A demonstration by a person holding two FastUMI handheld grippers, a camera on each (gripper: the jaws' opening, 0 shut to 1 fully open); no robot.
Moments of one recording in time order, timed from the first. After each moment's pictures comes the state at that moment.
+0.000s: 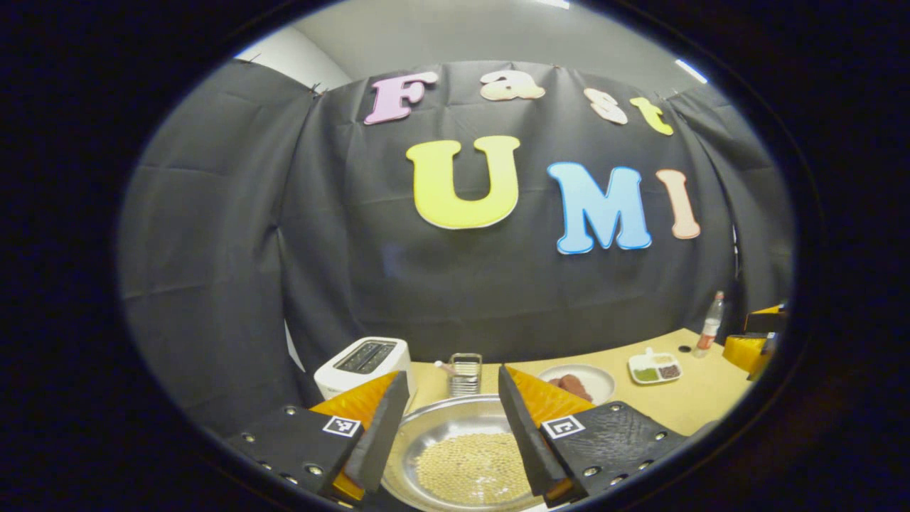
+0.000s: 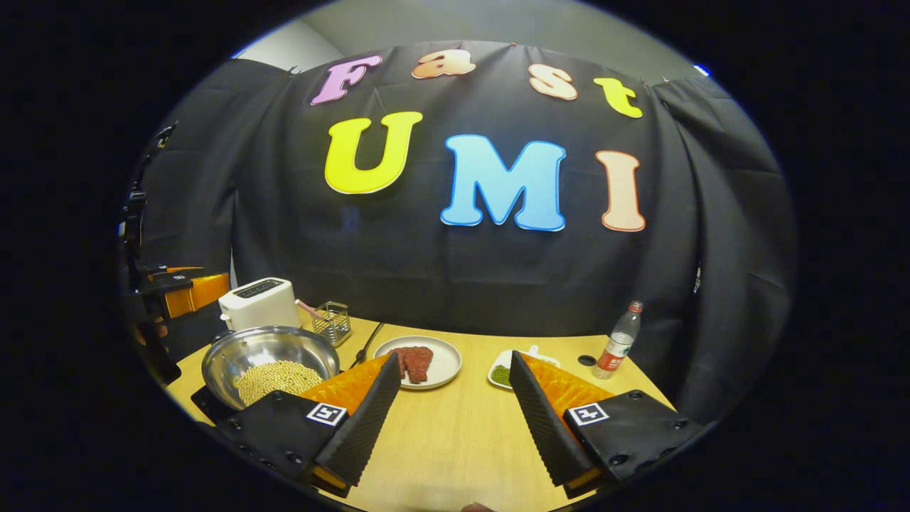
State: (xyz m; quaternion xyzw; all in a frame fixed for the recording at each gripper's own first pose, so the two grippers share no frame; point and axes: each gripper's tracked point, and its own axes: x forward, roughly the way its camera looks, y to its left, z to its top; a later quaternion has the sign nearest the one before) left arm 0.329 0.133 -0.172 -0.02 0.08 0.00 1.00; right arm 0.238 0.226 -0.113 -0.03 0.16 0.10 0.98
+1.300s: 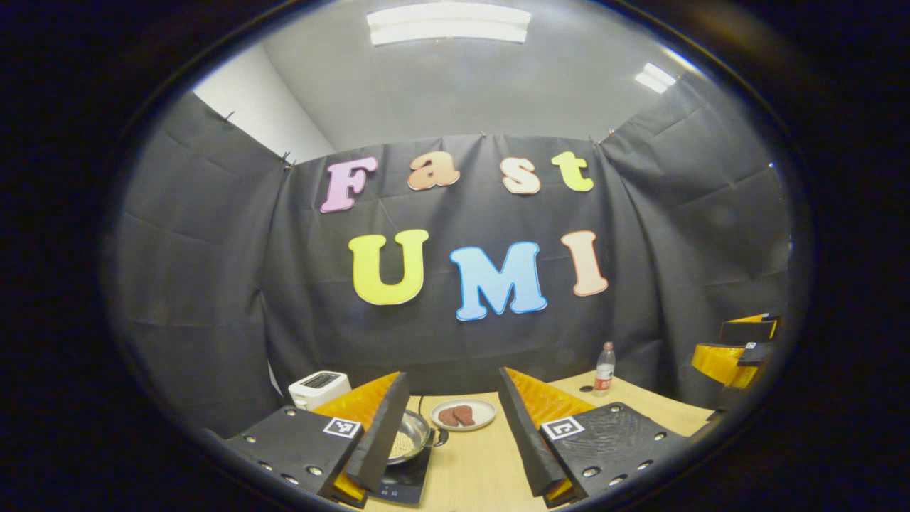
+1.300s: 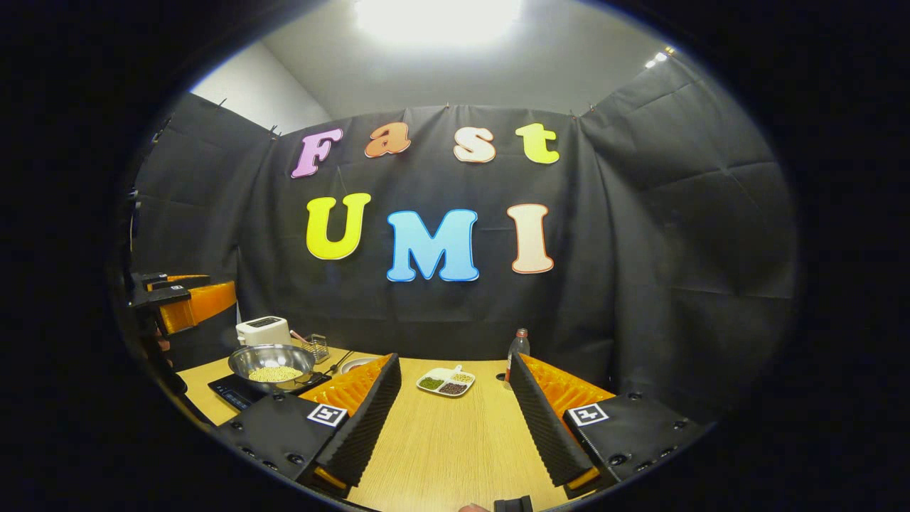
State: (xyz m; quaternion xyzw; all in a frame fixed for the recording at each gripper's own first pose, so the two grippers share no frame) left arm 0.094 -0.059 -0.026 -0.01 -0.04 -0.05 1.00; right arm 0.074 0.024 -0.017 0.01 0.06 0.08 1.00
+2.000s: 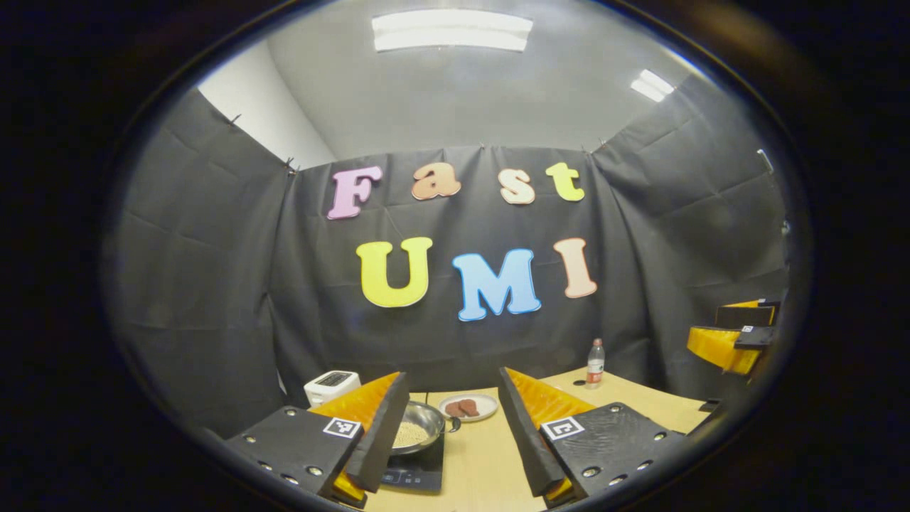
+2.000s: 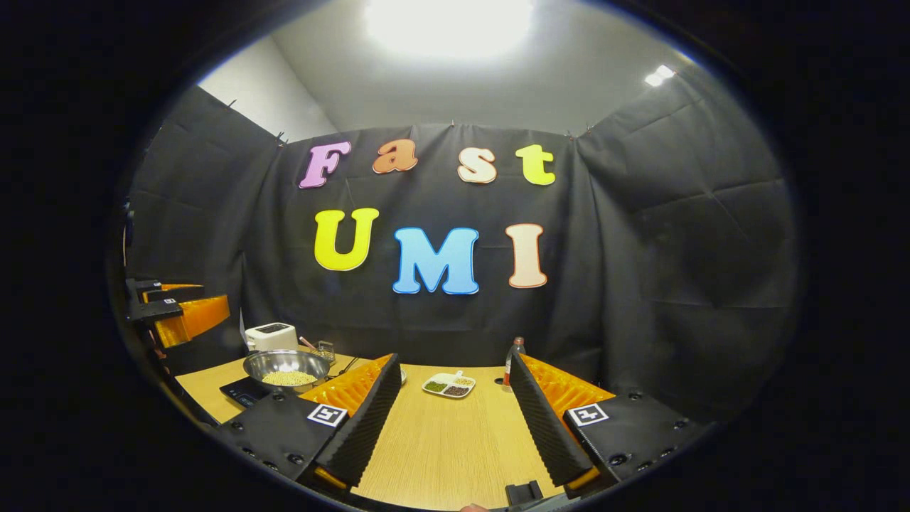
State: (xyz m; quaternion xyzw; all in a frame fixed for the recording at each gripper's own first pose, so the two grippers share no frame) left arm 0.019 -0.005 -0.030 -0.01 -0.05 -0.07 1.00; right arm 0.003 0.050 0.013 -0.01 0.04 0.05 1.00
